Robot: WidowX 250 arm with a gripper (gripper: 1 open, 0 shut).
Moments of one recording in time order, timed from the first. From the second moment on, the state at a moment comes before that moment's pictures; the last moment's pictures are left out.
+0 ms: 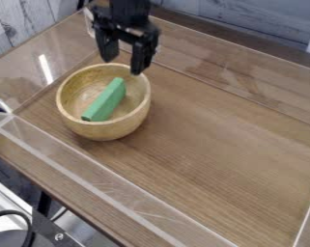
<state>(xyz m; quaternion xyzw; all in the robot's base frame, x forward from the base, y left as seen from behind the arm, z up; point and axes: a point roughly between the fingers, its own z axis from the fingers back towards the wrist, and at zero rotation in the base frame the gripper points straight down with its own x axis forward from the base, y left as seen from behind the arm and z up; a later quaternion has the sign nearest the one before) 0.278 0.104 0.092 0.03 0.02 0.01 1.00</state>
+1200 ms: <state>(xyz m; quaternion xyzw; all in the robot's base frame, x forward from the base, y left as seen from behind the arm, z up) 0.292 0.113 0.064 -0.03 -0.06 0.03 1.00</state>
